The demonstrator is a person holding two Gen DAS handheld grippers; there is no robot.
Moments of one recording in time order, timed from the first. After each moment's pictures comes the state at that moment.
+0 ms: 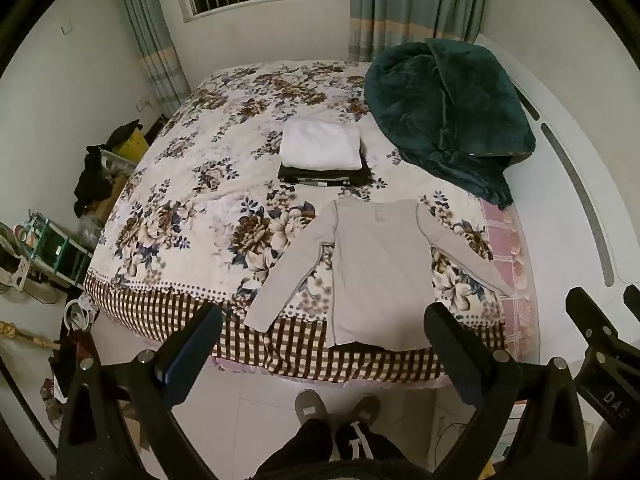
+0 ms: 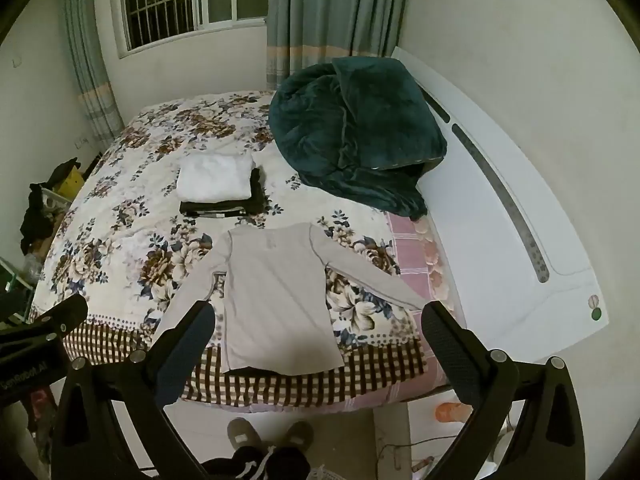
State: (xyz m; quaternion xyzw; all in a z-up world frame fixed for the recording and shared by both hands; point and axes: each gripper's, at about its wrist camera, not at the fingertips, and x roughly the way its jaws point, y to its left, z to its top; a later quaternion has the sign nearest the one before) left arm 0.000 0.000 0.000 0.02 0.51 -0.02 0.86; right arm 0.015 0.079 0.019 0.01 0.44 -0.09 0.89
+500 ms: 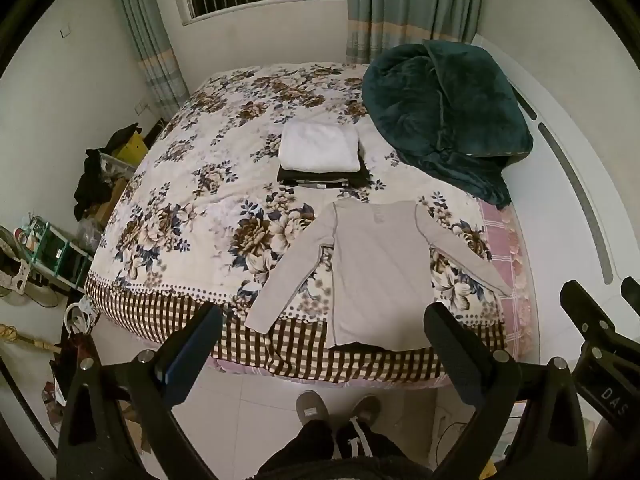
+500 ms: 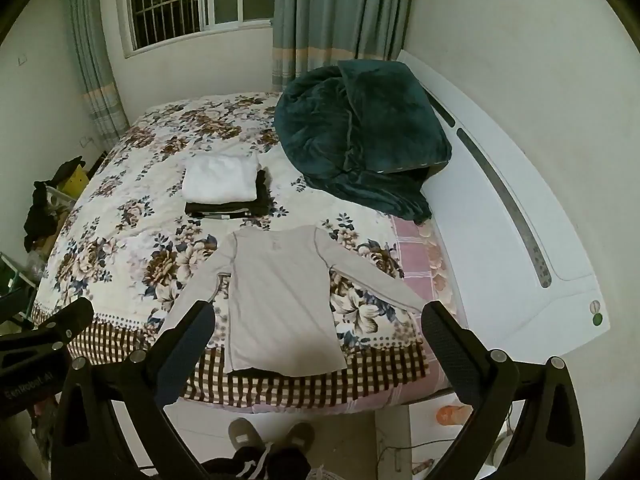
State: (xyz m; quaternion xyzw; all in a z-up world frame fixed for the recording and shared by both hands) left arm 0.001 0.004 0.000 0.02 0.51 -0.01 0.86; right arm 0.015 0.075 0.019 0.00 0.44 -0.09 0.89
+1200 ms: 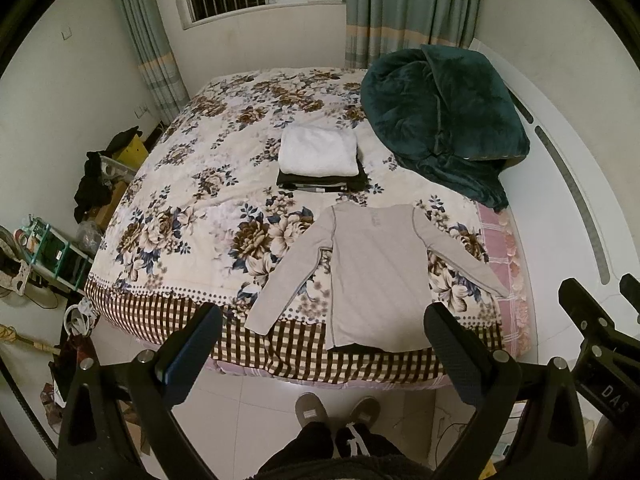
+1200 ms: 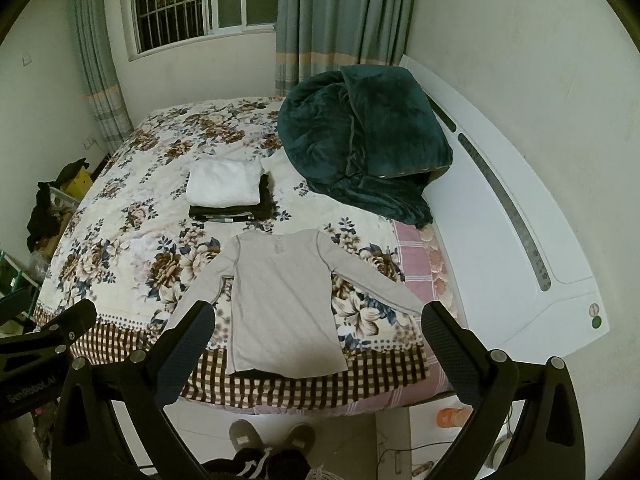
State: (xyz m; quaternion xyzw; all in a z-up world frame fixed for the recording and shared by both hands) left arm 0.010 -0.008 0.009 0.02 0.51 -0.01 0.86; right arm 0.015 0.091 0.037 0.00 0.44 -0.09 0.89
